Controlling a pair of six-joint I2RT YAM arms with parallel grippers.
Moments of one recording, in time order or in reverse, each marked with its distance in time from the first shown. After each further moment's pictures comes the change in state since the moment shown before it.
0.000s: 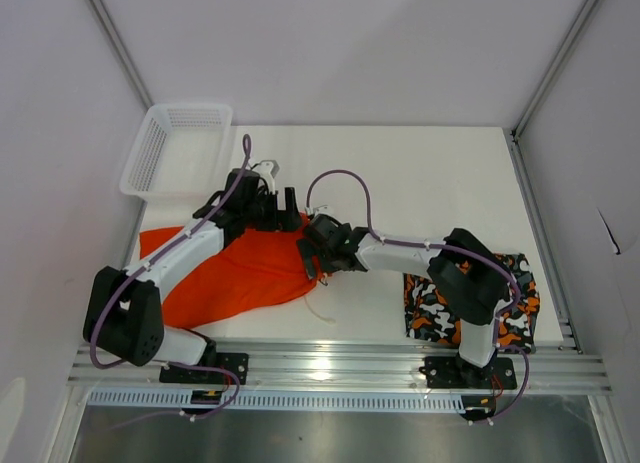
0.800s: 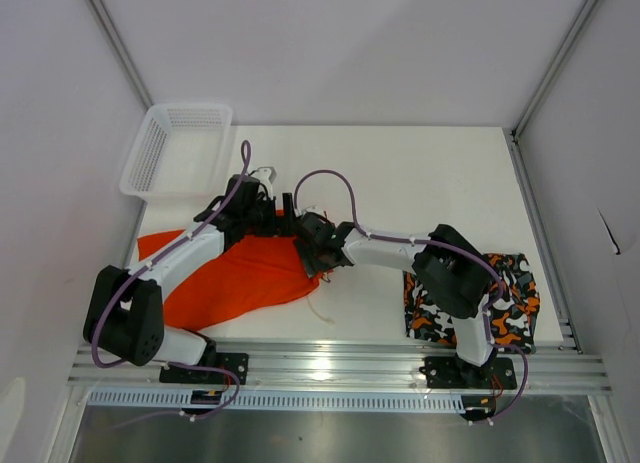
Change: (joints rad) left arm 0.003 -0.008 -0.067 0.012 -0.037 -0.029; right arm 0.017 0.103 0.142 -0.112 -0.014 -0.045
